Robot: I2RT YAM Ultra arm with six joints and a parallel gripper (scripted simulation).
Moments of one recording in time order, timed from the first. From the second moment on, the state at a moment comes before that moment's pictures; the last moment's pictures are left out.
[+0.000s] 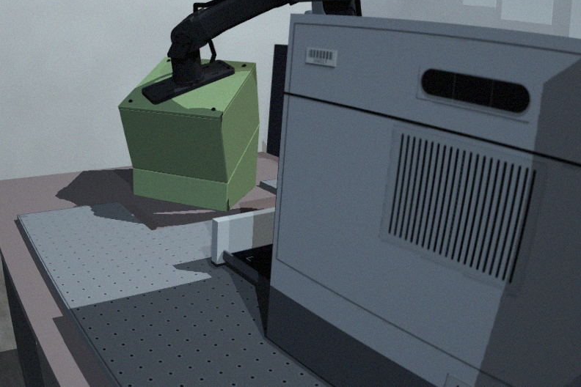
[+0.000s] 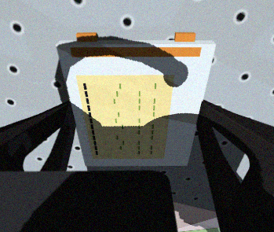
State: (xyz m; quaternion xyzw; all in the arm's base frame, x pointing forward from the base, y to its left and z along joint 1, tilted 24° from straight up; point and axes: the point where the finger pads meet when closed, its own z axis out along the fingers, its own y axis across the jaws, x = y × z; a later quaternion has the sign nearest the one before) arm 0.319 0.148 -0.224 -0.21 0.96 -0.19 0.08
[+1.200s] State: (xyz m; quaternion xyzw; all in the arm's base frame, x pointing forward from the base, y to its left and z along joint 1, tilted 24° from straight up) arm 0.317 0.154 -0.208 -0.20 0.96 -0.18 0.09
